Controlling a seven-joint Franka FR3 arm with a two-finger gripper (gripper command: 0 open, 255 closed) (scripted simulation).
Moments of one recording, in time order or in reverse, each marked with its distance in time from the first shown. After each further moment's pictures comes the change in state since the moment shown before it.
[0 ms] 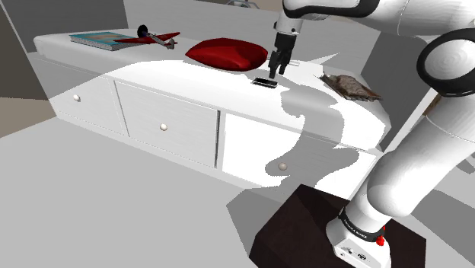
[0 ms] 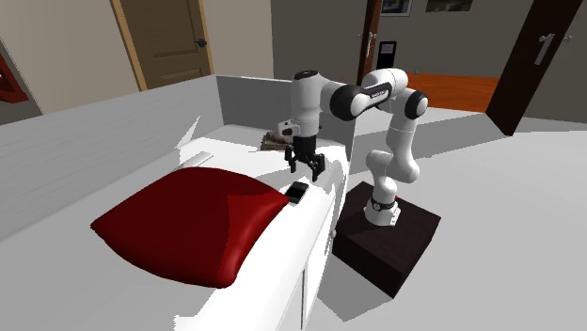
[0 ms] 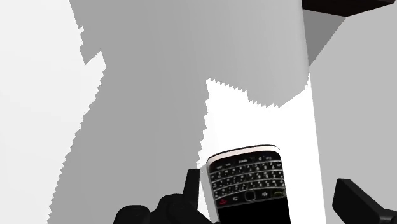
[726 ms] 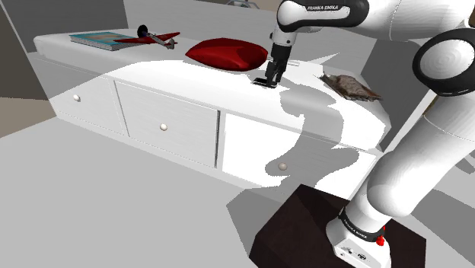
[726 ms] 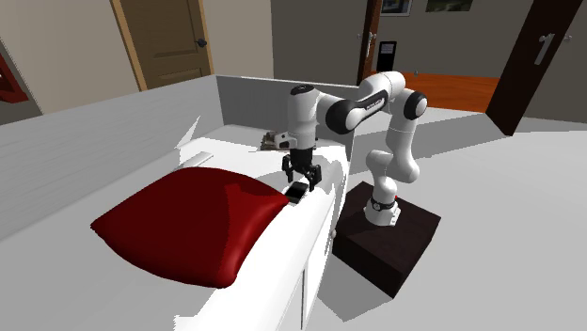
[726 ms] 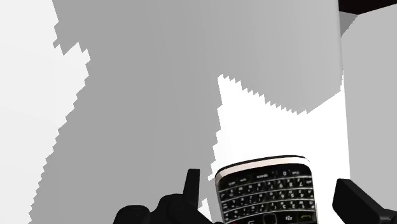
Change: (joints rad) arm -0.001 0.019 -0.003 -0.079 -0.003 0.094 -0.018
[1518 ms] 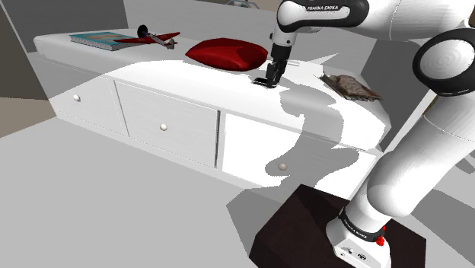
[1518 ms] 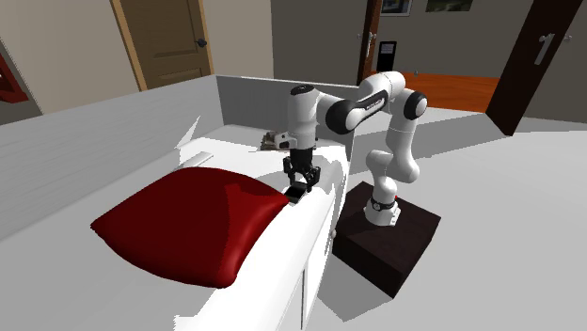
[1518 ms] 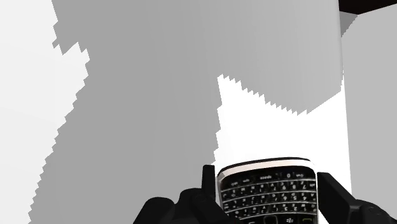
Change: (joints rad) arm 0.000 0.000 0.000 -0.002 0.000 0.001 0.000
